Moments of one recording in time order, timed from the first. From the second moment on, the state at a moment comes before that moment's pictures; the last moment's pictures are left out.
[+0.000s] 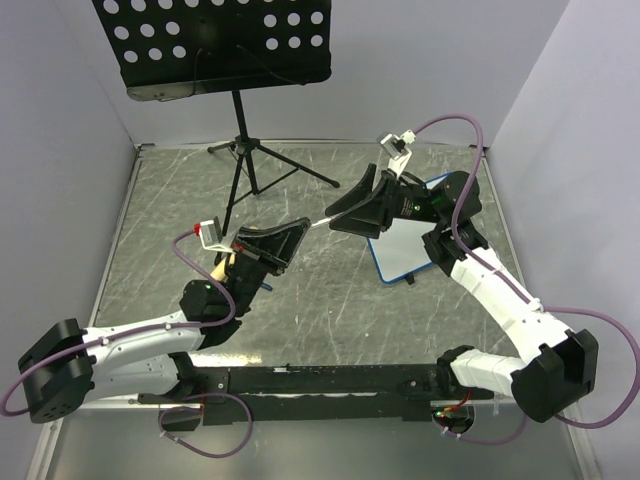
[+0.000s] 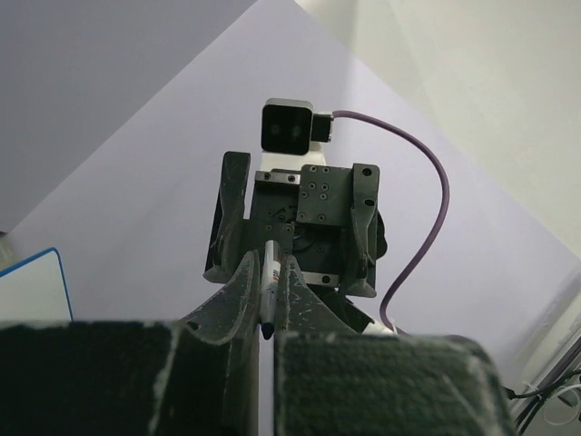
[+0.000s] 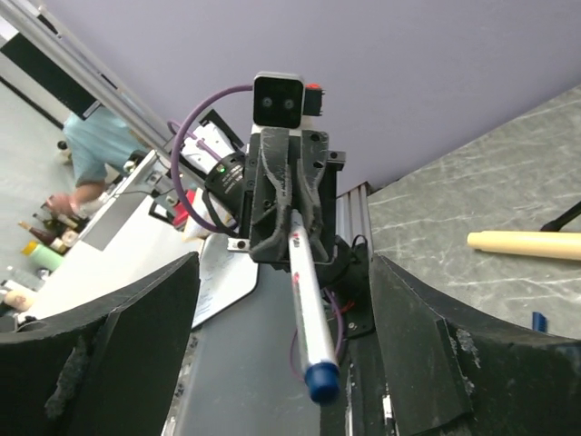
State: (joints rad) left arm -1.02 1.05 0.47 1.31 -0.28 -0.84; right arm 0.44 1.16 1.04 0.51 -1.07 0.99
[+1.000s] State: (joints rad) left arm -1.02 1.08 0.49 1.32 -0.29 -0.85; right arm 0.44 1.19 1.04 0.51 -1.08 1.01
